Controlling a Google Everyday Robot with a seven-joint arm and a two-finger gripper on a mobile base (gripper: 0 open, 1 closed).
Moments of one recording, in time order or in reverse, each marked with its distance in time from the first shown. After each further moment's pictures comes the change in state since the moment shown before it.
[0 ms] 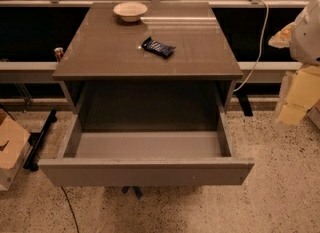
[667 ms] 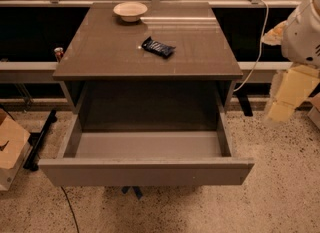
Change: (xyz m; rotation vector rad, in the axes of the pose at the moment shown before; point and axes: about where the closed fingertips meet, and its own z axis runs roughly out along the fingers) arm -0.014 -0.006 0.006 0.021 -0.038 -0.016
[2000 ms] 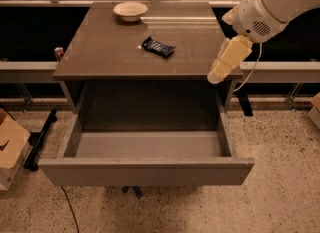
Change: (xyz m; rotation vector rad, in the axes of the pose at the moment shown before) arm -0.076 -0.103 0.062 0.043 -0.296 0.074
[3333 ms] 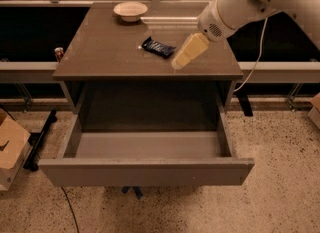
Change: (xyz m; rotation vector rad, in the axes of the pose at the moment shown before) arm -0.043 -0.060 0.094 0.050 -0.131 0.121
